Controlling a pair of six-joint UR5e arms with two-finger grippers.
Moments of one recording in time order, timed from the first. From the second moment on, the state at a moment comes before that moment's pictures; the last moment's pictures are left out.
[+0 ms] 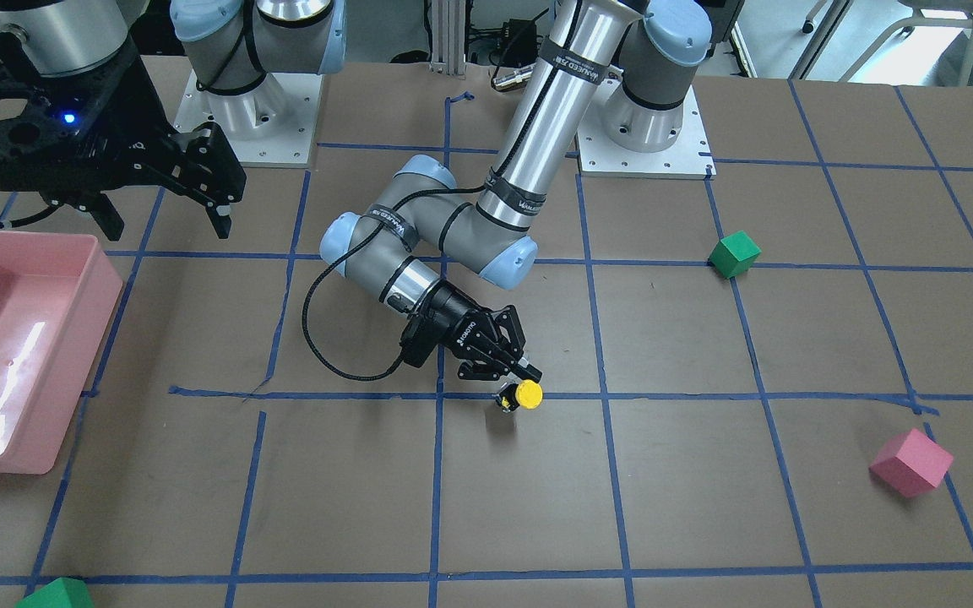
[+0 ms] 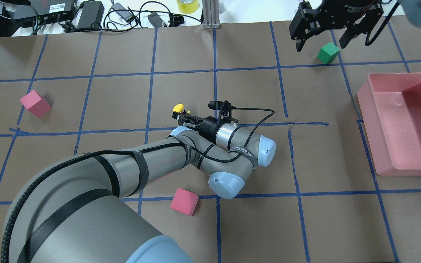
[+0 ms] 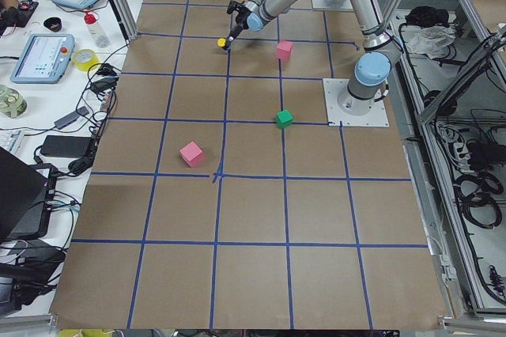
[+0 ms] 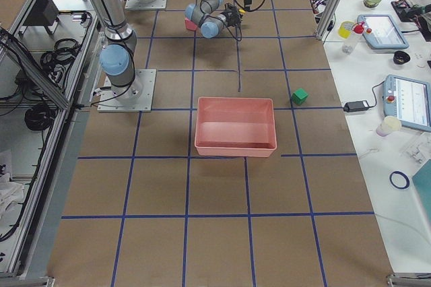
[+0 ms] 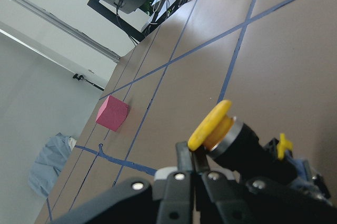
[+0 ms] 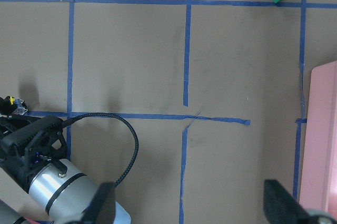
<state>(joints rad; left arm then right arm) -2.21 -2.31 -1.77 -0.88 2.89 -0.89 1.58 -1.51 1.42 -1.60 -1.55 -0.03</state>
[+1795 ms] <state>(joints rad) -2.23 -2.29 -1.77 -0.95 2.83 -0.88 1.58 -1.51 1.42 -1.60 -1.56 -0.03</state>
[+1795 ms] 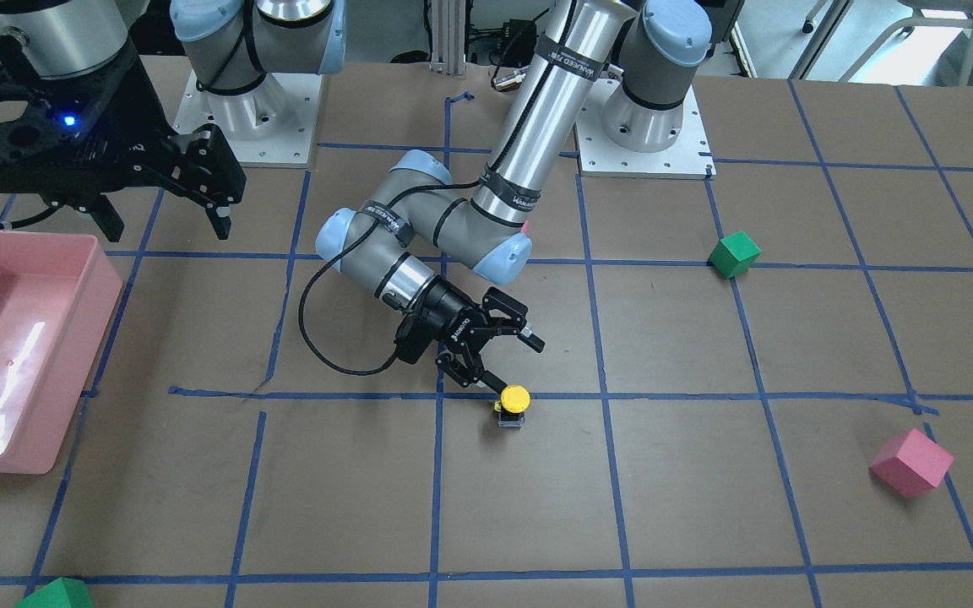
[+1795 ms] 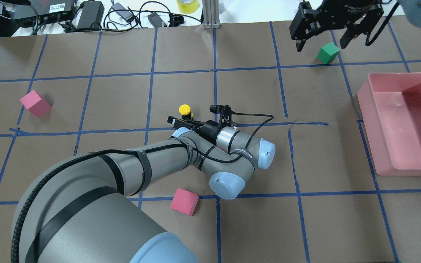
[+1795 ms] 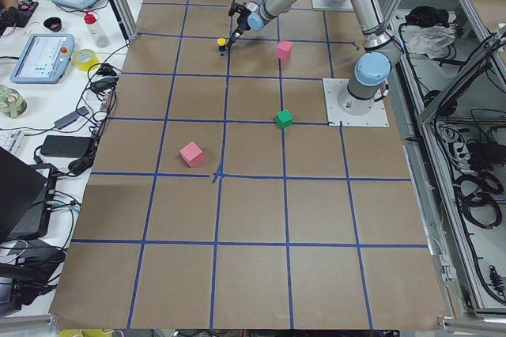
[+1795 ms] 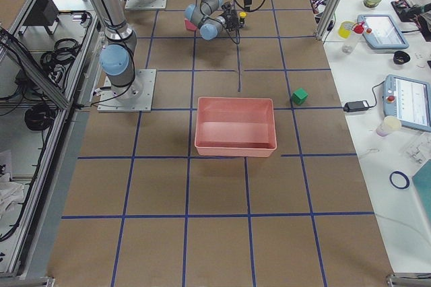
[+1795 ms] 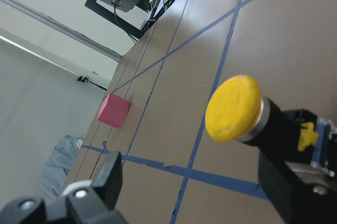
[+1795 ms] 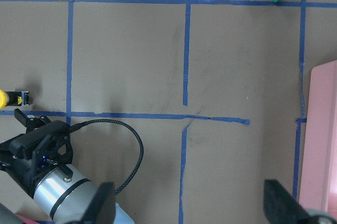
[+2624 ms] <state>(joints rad) -2.22 -2.08 -1.75 -1.17 2.41 -0.76 1.58 -1.51 1.42 -1.60 -1.55 -0.03</state>
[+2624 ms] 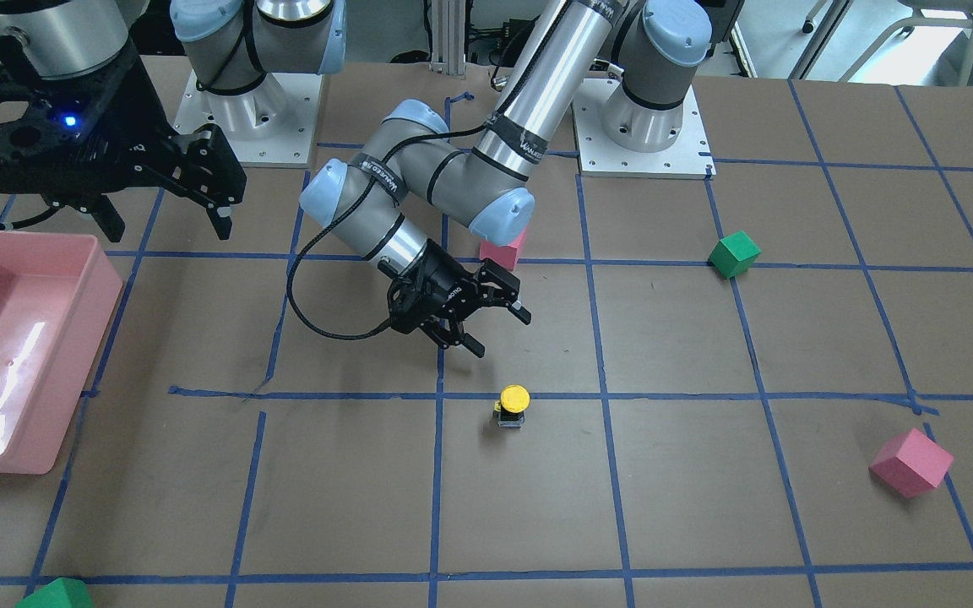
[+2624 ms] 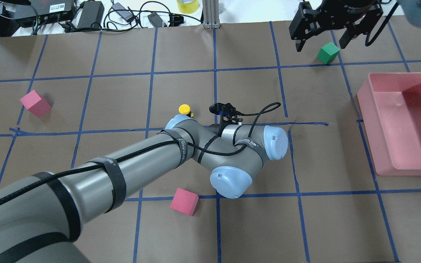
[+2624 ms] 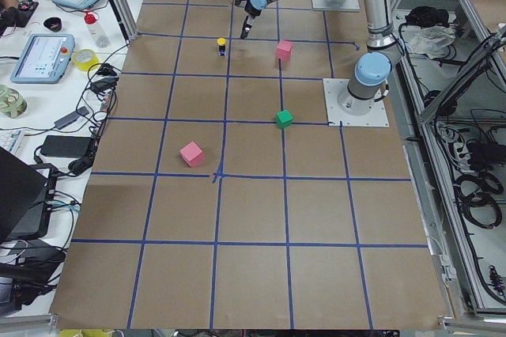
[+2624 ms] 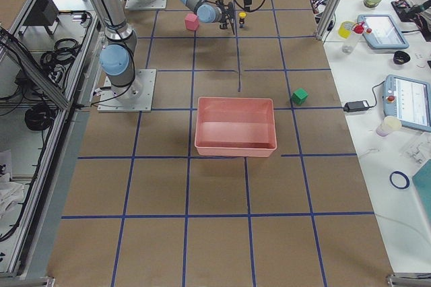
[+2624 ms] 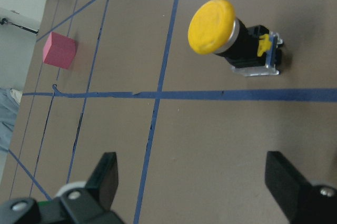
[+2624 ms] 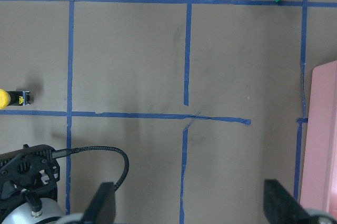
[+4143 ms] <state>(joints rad) -1.63 -1.71 -1.44 -1.62 1.69 -0.20 1.58 -1.51 1.43 -1.61 -1.55 -0.02</state>
